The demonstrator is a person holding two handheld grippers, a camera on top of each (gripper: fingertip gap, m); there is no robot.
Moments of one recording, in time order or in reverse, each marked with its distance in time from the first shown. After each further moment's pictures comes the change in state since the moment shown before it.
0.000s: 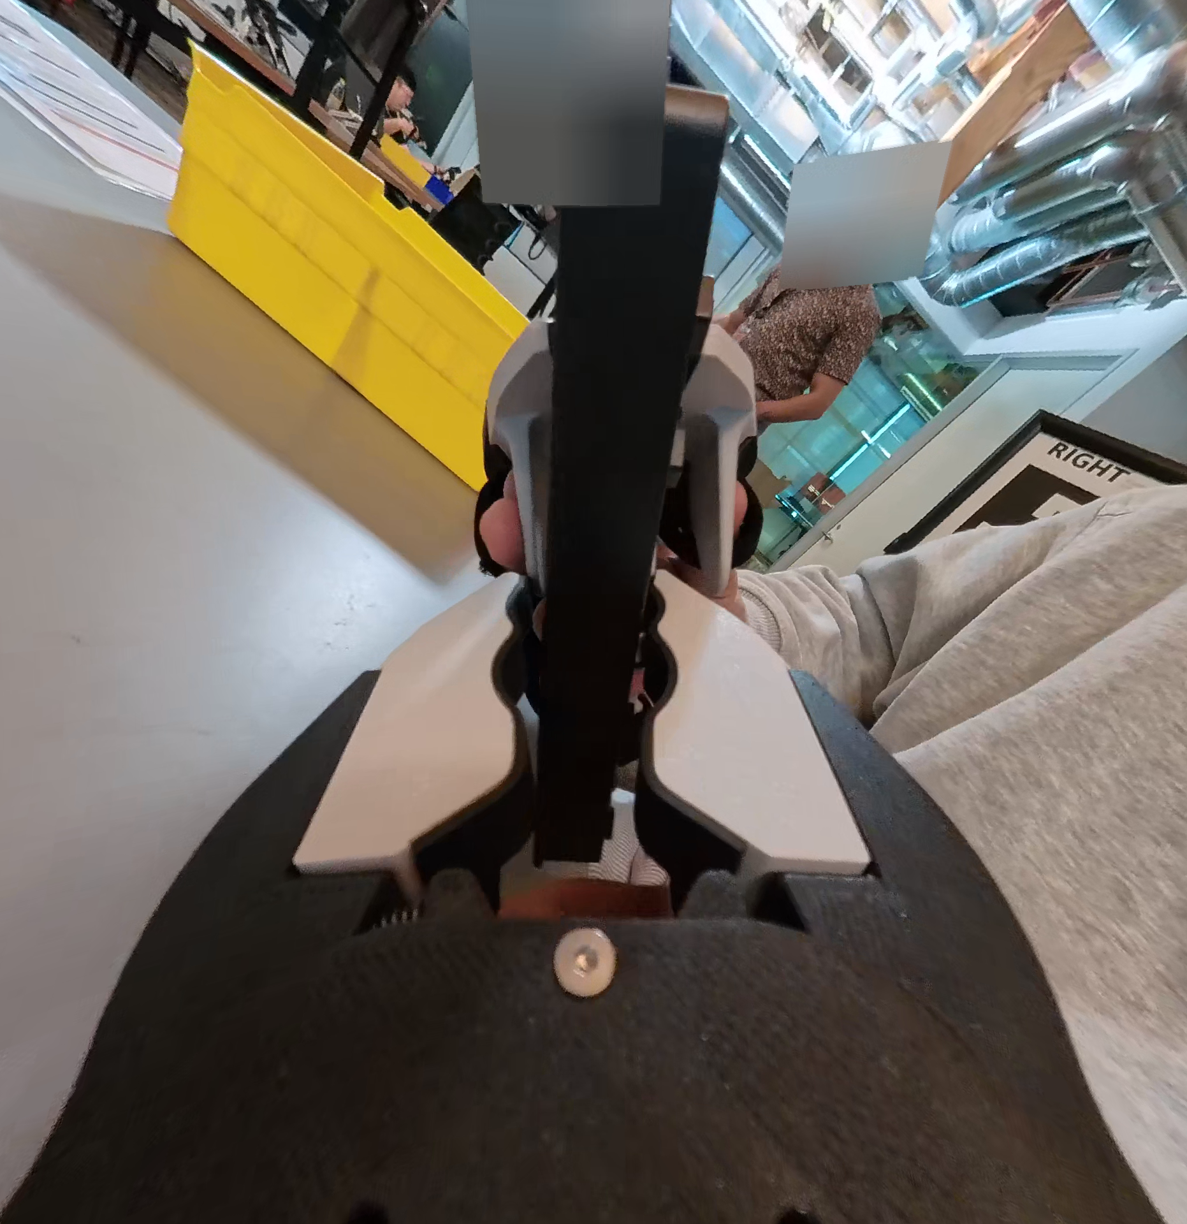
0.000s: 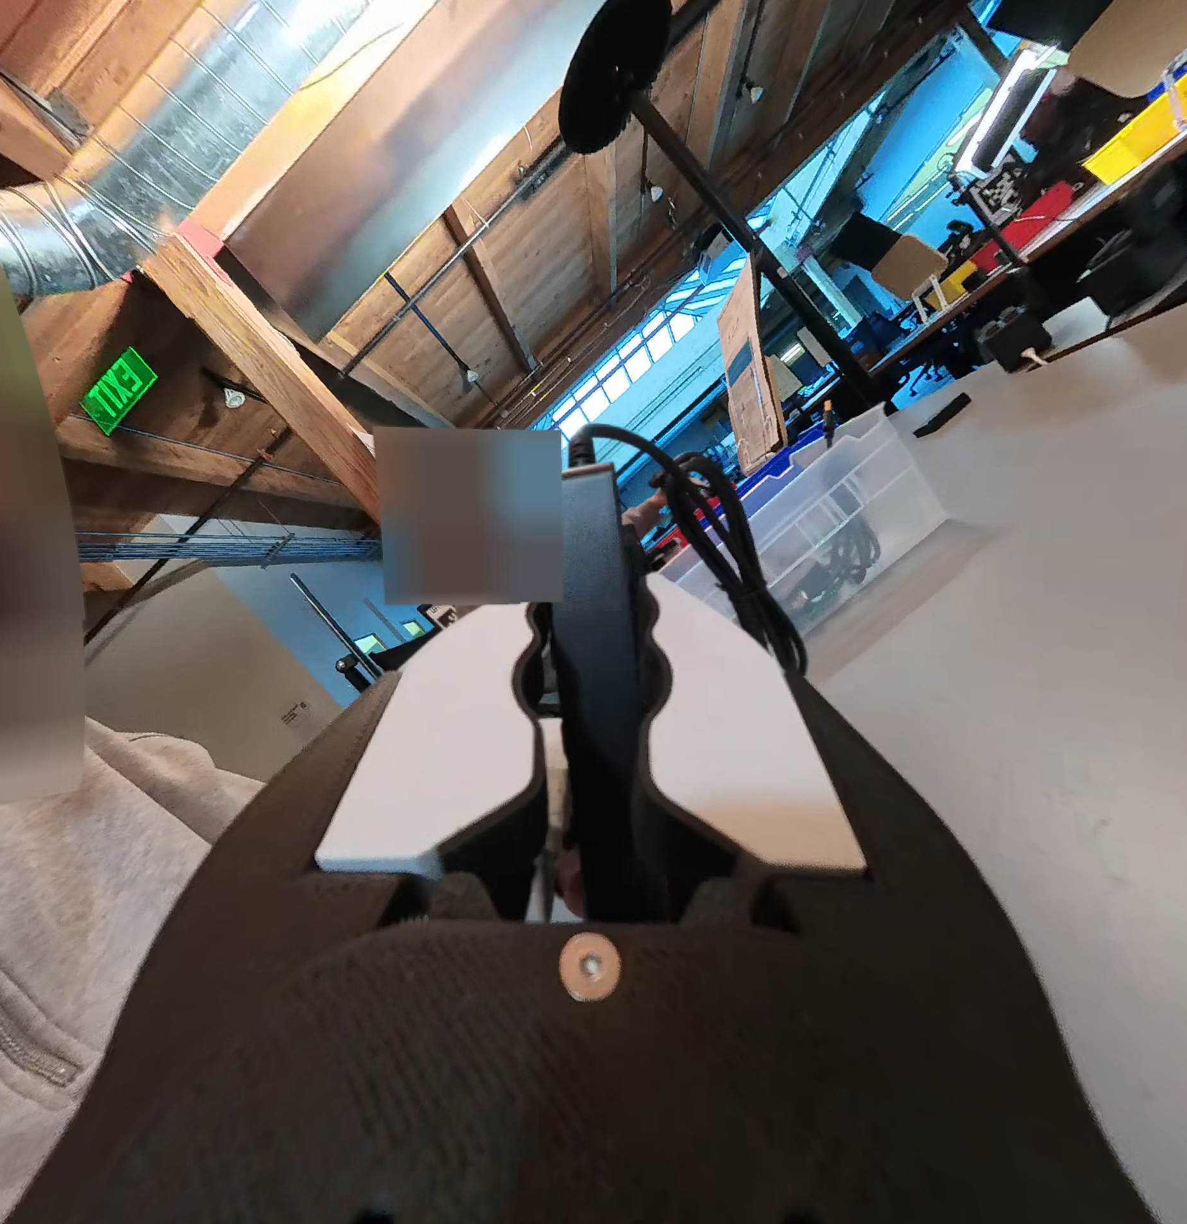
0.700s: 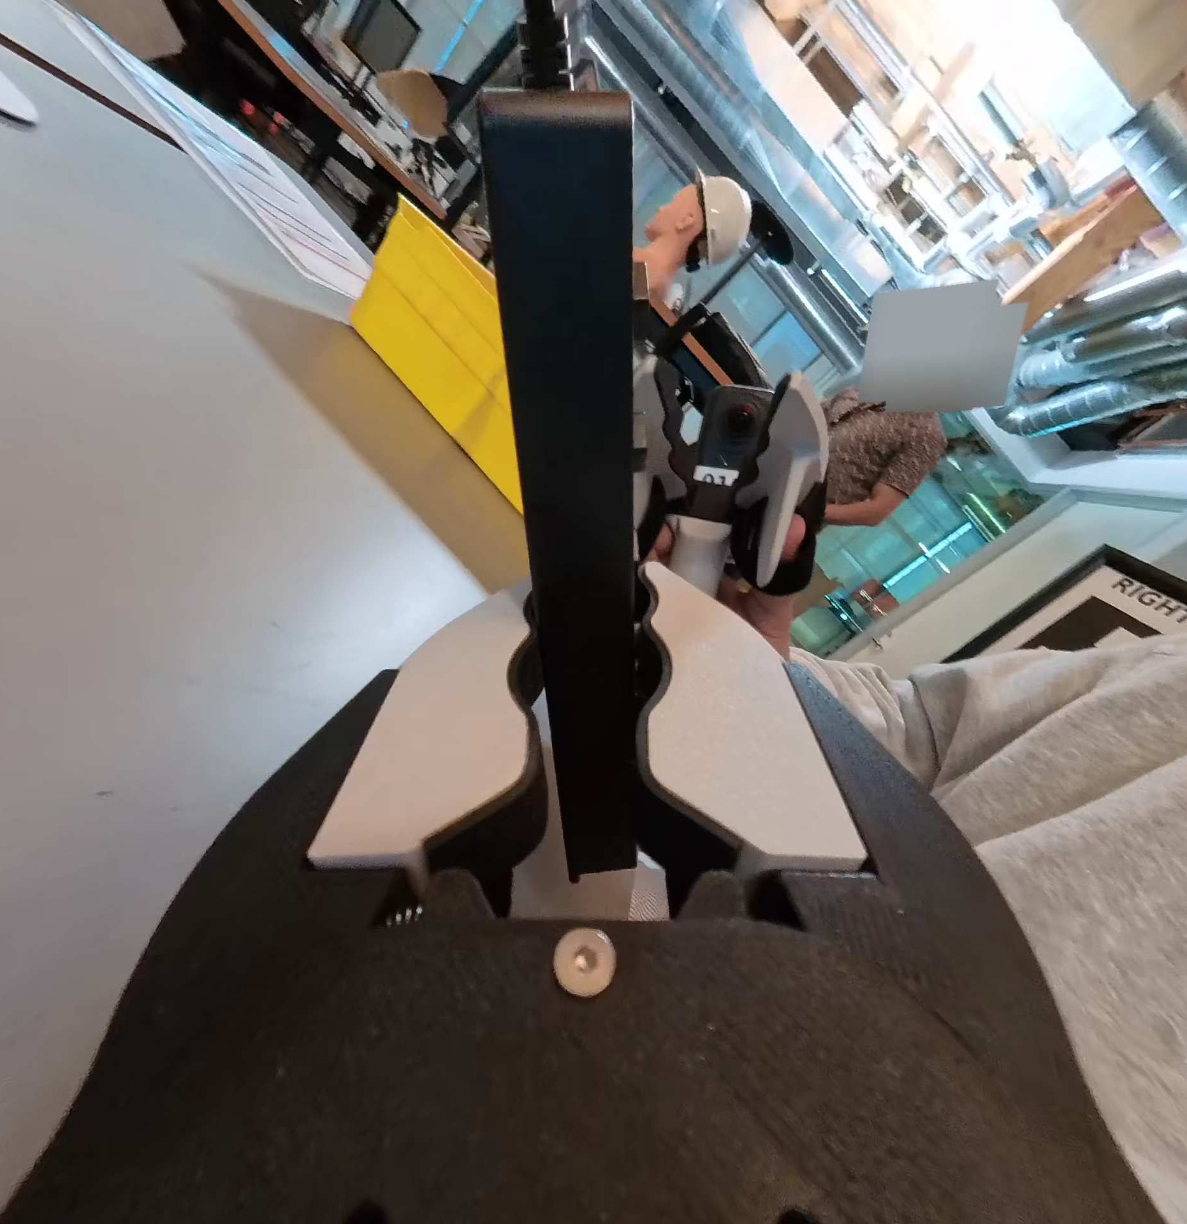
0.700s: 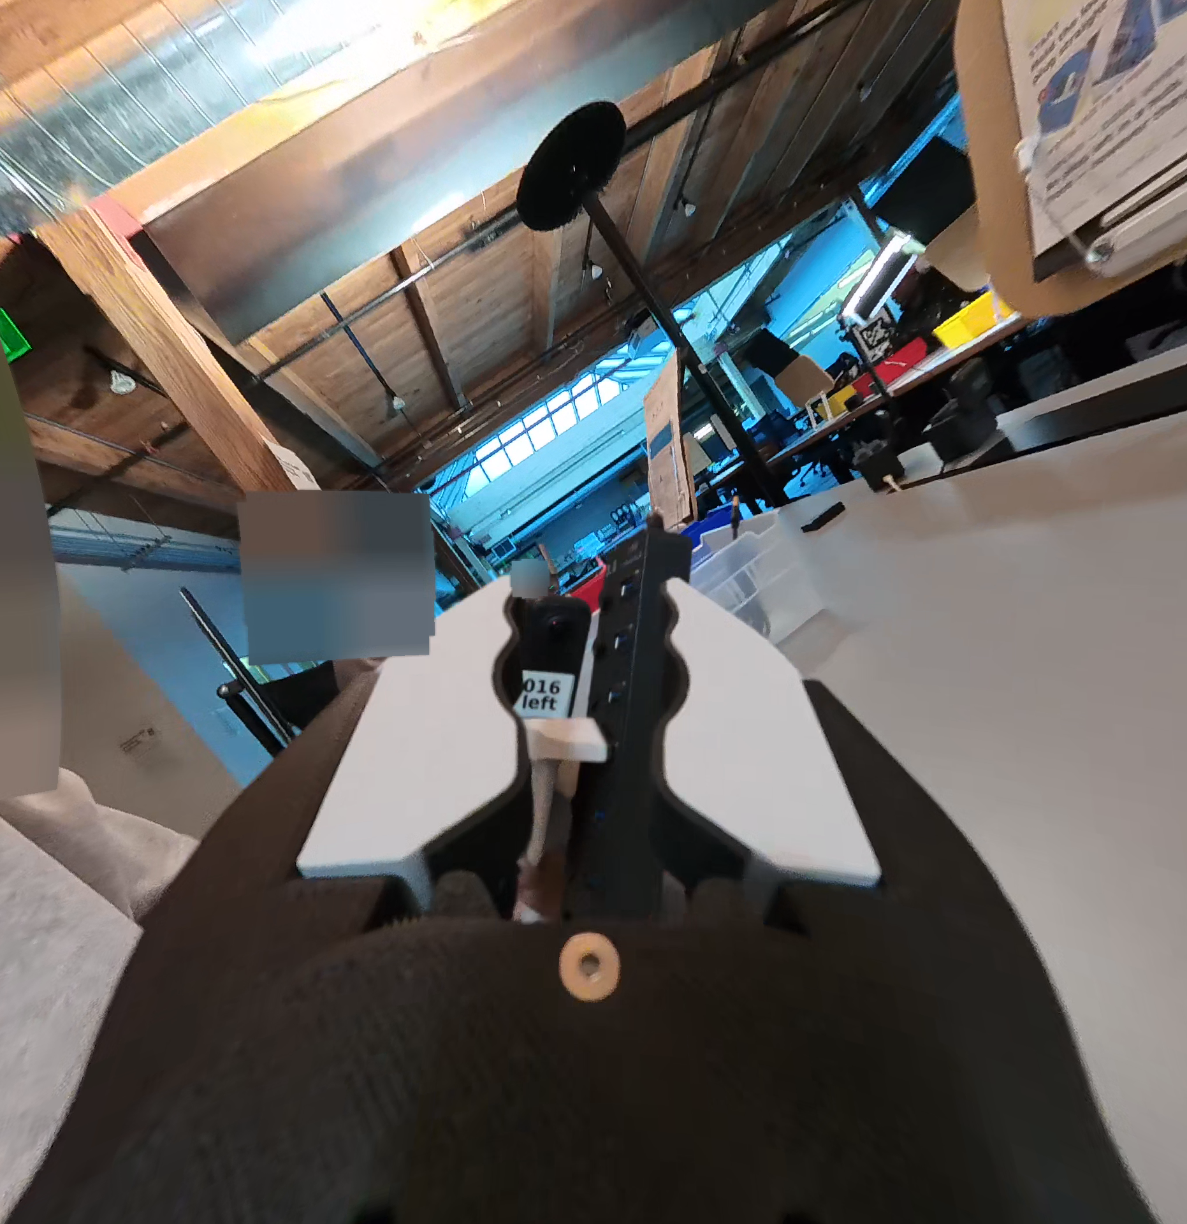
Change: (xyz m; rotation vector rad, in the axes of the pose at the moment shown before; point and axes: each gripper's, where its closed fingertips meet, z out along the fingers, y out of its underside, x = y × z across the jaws) left arm -0.029 -0.026 -0.025 0.142 -0.139 -0.073; right arm 0.005 -0.037 -0.018 0.088 0.100 -0.178
